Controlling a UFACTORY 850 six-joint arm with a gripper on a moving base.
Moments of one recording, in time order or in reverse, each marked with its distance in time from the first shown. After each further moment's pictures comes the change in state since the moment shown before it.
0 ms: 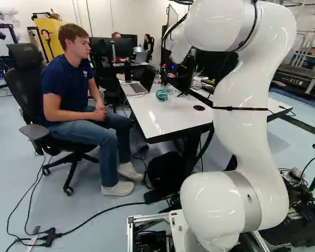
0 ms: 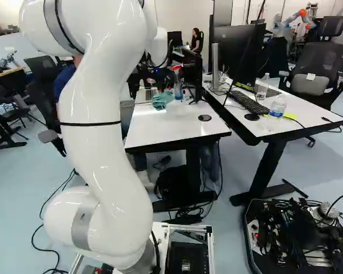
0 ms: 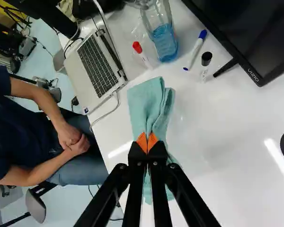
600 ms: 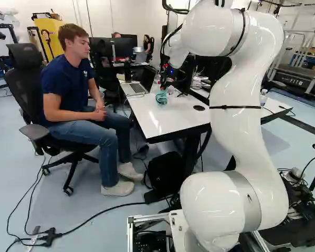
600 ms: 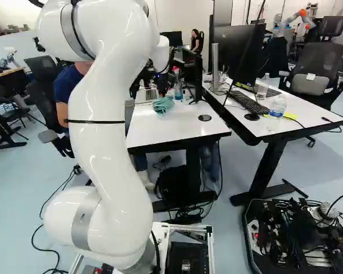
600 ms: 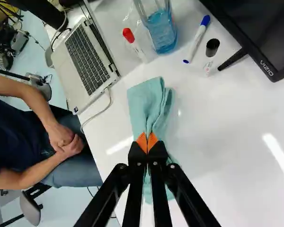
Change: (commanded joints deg) arm 0.0 -4.5 -1.7 0.0 0.0 0.0
